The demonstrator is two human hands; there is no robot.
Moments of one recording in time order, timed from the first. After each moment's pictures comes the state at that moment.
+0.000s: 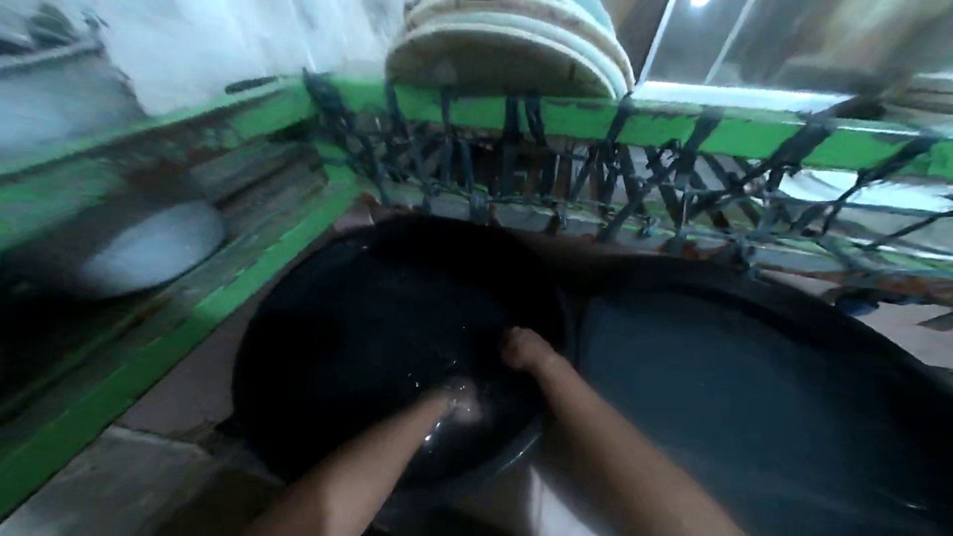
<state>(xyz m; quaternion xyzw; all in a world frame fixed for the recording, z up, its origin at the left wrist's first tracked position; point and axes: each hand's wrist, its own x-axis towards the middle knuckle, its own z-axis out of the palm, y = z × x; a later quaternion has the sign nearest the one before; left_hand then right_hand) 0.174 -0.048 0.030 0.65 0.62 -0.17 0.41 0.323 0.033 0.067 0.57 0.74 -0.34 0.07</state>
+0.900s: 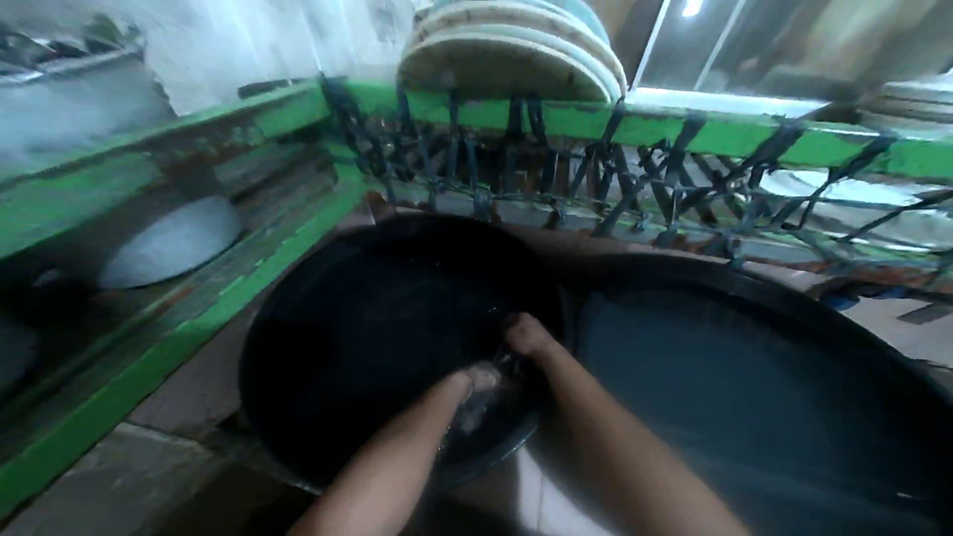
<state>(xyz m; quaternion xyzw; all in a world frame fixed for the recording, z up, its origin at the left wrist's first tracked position) 0.204 -0.036 0.044 0.55 0.65 0.02 0.53 0.329 0.044 0.055 0.58 0.69 -0.42 -0.10</state>
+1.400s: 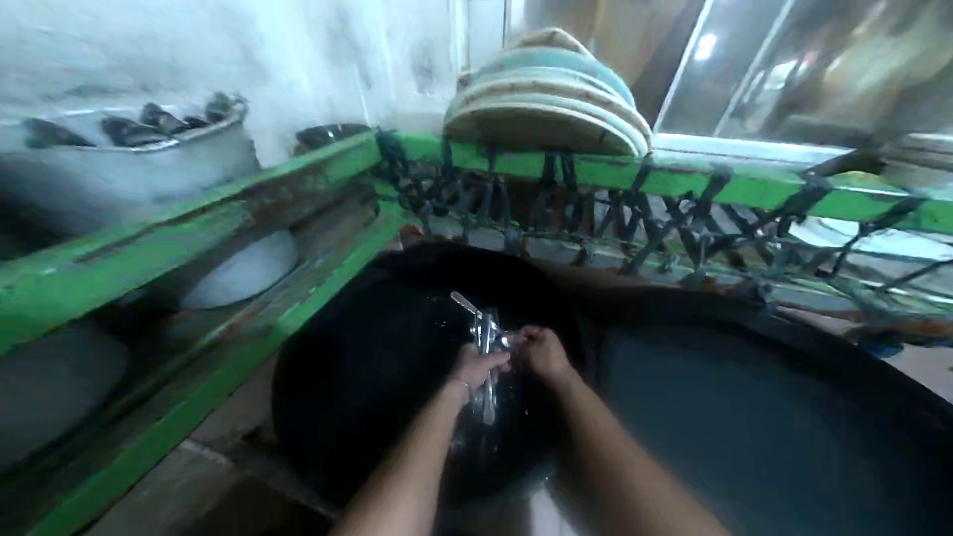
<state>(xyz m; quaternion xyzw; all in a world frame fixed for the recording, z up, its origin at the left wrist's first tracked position) 0.158 -0.016 0.058 0.37 0.64 0.43 0.53 0.313 0.046 0.070 0.52 0.66 -0.48 -0.27</state>
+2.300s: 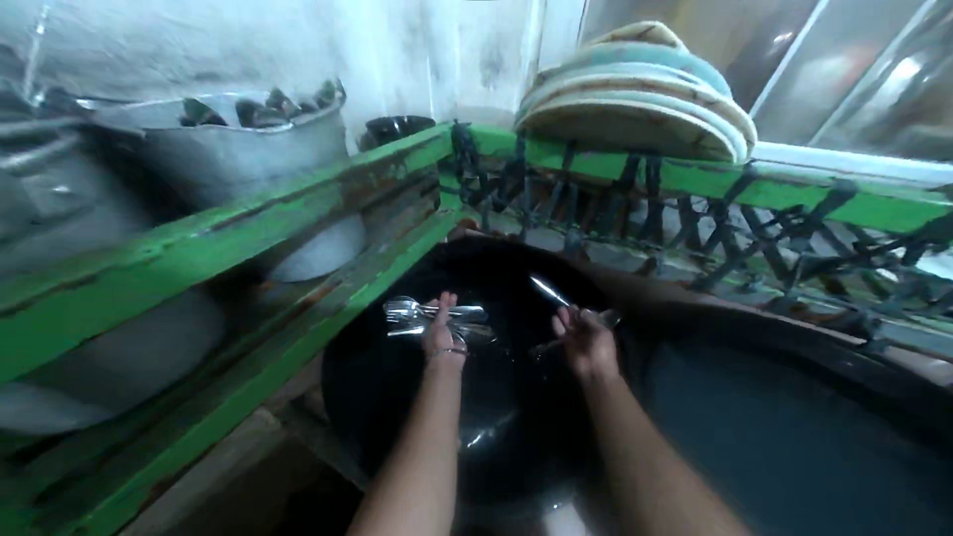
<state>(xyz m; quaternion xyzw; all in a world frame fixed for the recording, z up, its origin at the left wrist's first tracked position) 0.083 -0.002 0.074 0.02 0.37 0.86 0.34 0.289 0.069 0.068 0.31 0.20 -0.70 -0.61</state>
